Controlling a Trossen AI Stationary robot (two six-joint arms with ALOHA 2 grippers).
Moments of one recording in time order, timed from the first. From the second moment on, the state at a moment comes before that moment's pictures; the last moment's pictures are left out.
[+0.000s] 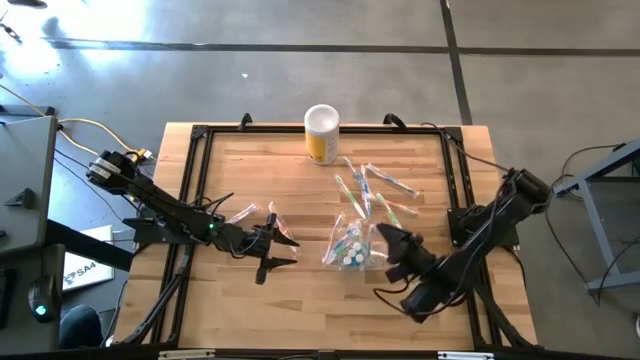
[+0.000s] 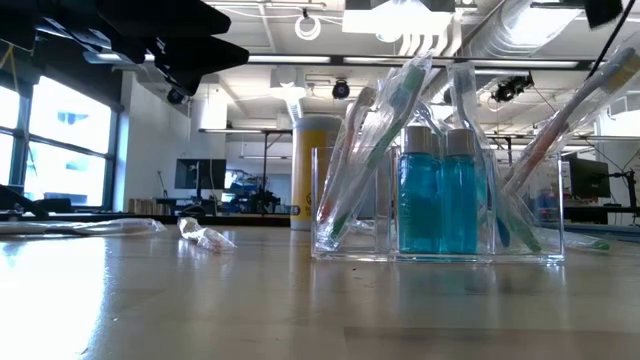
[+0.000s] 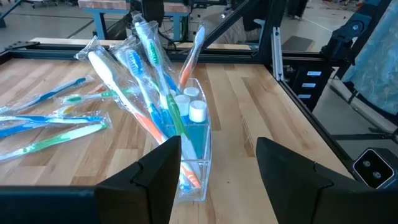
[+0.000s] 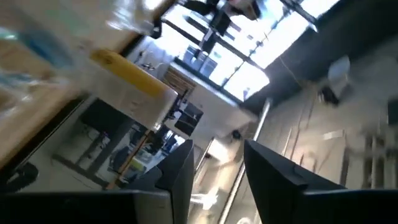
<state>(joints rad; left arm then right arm) -0.45 1.29 0.49 0.63 -0.33 -0.16 0.77 1.62 1.25 -1.17 1.46 -0.62</state>
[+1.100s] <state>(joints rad) -0.45 1.30 0.49 0.61 -0.32 -0.17 0.50 1.12 1.24 -0.92 1.05 0.52</state>
